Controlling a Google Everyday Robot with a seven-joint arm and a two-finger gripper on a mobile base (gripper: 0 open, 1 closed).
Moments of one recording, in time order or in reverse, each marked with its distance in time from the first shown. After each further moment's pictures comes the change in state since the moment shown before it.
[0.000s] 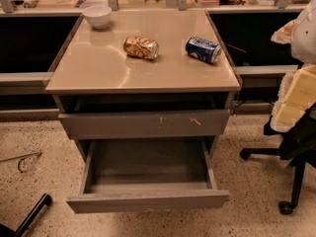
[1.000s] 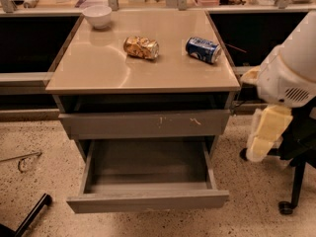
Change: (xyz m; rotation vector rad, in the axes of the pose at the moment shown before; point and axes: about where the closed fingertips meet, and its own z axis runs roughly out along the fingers) arm -0.004 0.032 0.079 -0.152 -0.035 -0.052
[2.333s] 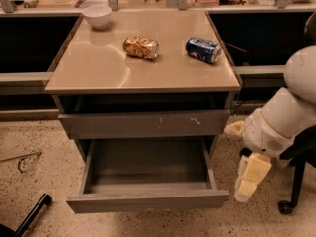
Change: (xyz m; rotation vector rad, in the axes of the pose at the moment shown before) arm 0.028 0.048 0.123 -0.247 -0.147 0.024
